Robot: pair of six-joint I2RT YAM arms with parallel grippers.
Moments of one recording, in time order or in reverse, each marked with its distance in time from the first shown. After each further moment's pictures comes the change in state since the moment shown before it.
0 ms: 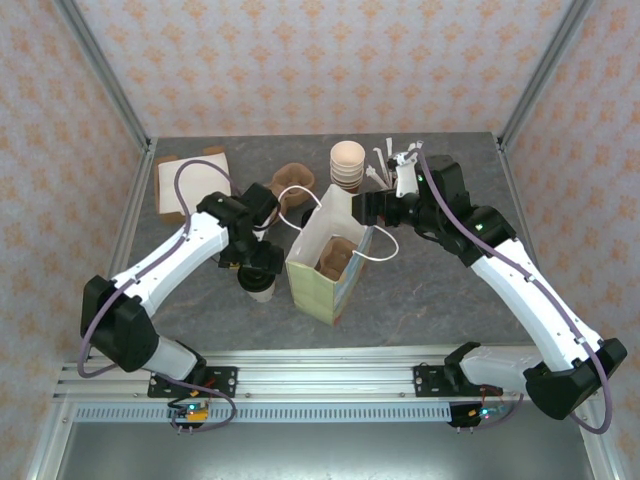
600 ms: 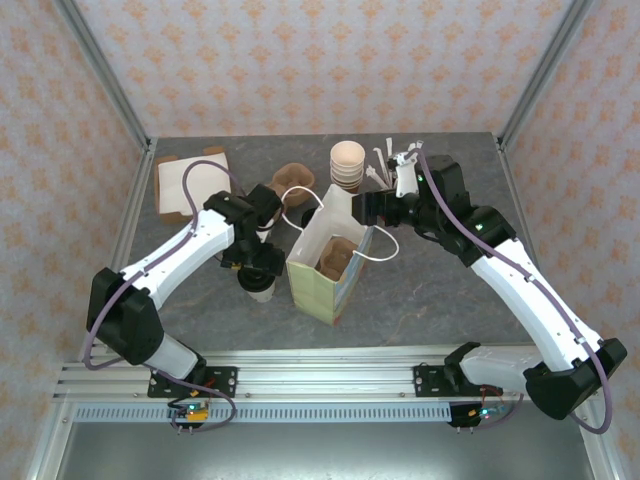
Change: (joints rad) left arm 0.000 0.041 0.000 0.001 -0.004 0.035; right arm 0.000 0.000 0.000 0.000 0.000 0.000
